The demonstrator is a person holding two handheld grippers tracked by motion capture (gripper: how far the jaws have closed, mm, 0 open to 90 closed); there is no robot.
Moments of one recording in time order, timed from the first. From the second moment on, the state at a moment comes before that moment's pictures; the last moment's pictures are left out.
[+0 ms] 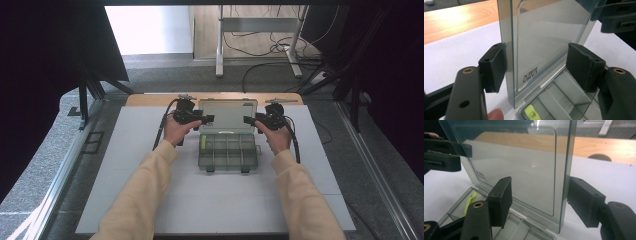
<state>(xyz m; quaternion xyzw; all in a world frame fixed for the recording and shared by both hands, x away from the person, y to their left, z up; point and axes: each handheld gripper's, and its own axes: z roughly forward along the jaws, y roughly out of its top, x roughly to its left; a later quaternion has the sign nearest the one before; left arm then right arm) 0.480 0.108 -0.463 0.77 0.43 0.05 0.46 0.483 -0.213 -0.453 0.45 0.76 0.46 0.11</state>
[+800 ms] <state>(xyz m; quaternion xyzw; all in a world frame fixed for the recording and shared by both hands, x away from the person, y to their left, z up) 0.474 0.110 -0.455 0.78 0.41 0.06 0.47 0.480 -0.213 -0.447 0.44 0.76 0.47 0.11</state>
